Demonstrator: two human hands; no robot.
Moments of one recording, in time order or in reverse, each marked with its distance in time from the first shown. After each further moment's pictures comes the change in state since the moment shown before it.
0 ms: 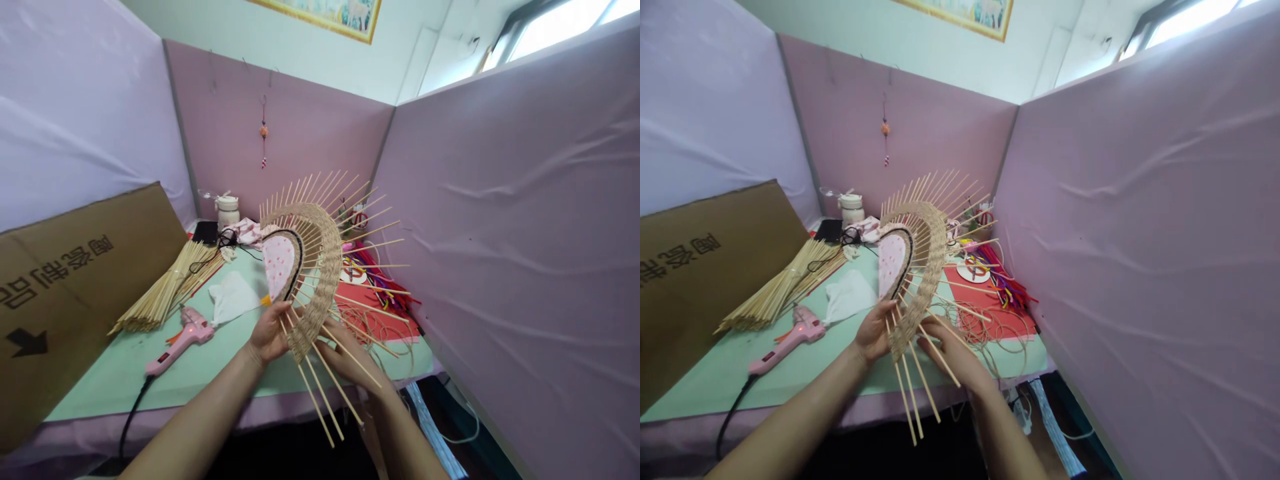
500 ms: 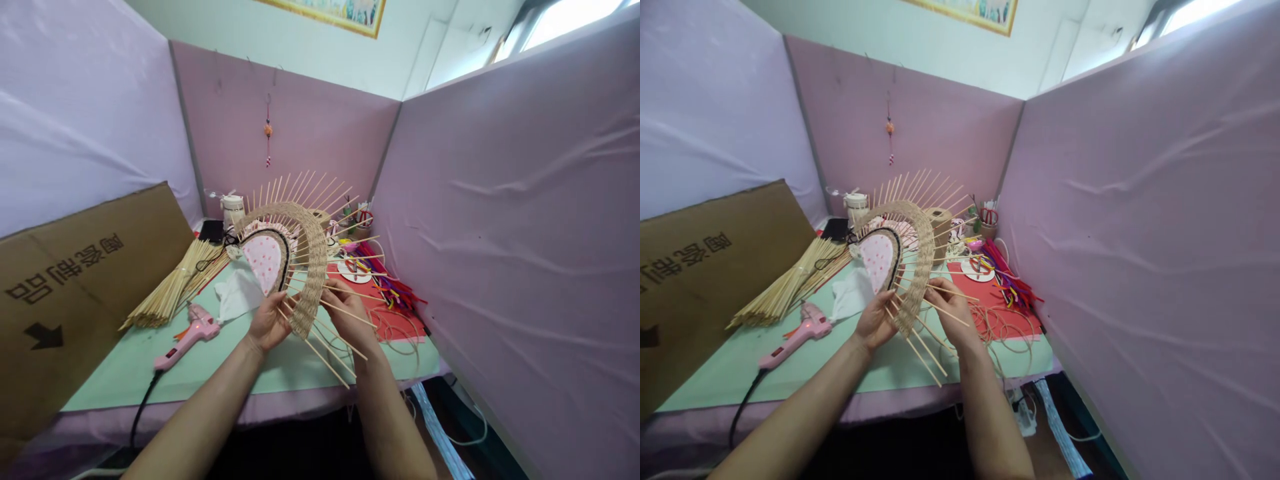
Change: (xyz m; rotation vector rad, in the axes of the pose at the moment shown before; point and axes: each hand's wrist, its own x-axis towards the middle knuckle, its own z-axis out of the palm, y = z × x) left_hand 0.005 0.013 -0.014 -0.018 0.089 0.160; right_hand 0.057 -0.008 0.008 0.820 0.278 0.181
